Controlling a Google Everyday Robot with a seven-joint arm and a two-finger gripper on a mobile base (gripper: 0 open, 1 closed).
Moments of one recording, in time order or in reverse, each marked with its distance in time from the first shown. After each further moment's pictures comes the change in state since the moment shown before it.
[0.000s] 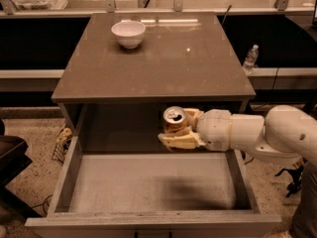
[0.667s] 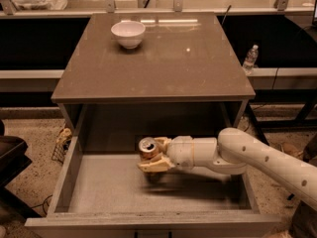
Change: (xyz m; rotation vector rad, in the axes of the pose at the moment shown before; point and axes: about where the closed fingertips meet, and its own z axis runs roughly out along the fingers) arm 0.111 0.028 0.094 -0.186 -0.013 0.064
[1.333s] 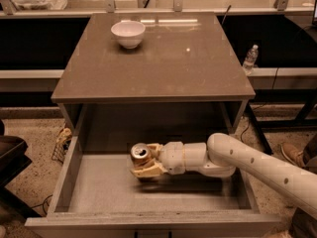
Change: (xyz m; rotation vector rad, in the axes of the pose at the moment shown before) arm 0.029 0.007 0.030 -0.069 -0.027 0.007
